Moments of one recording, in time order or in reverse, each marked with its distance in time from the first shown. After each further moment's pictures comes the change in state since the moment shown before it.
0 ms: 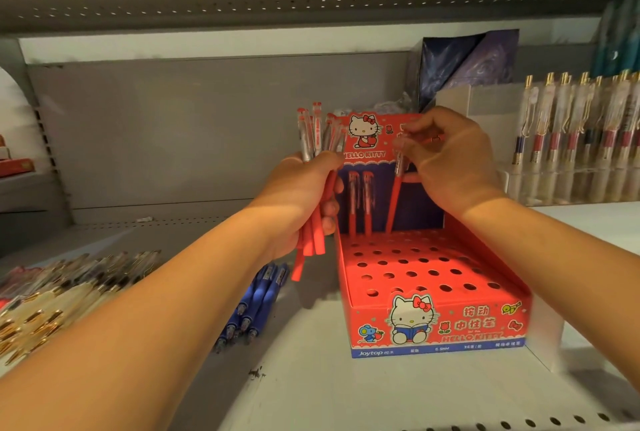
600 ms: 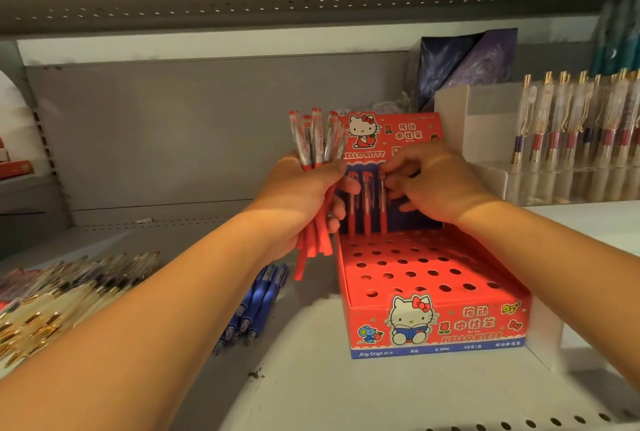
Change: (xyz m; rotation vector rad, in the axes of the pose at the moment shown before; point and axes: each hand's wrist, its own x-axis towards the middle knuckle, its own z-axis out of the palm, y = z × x) left_hand -0.001 -0.004 0.000 0.008 -0.061 0.136; right_hand -0.007 0.005 0.003 -0.145 -0.377 0.237
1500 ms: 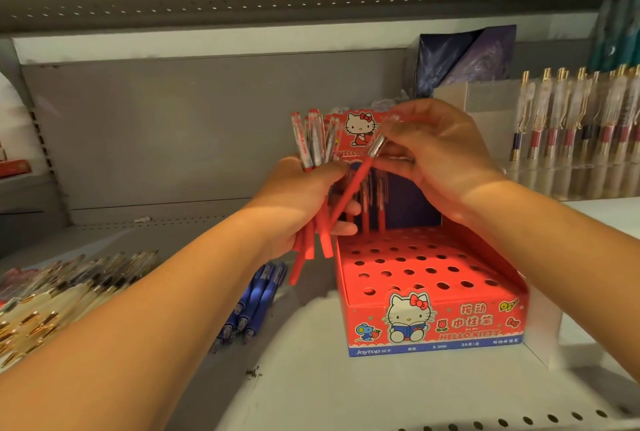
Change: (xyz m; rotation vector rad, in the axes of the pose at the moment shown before) left_hand -0.003 0.002 0.002 -0.008 -0.017 -0.082; right_hand -0.009 -0.037 -0.002 0.808 0.119 -0.059
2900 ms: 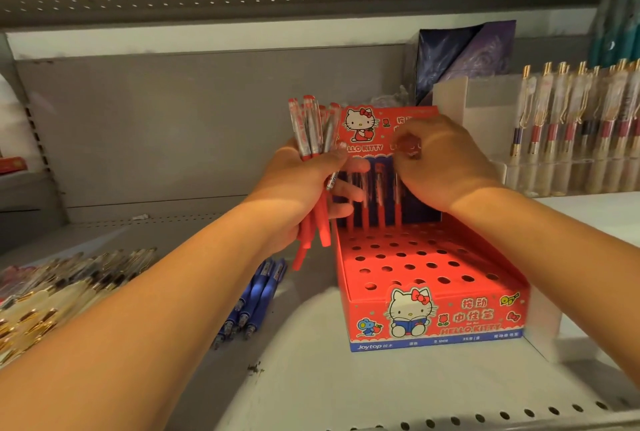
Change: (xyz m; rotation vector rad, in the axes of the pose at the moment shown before) left_hand 0.002 0.002 -0.001 -0.060 -0.043 0.111; right_hand 0.010 0.016 -0.025 -1.264 0.002 -0.272
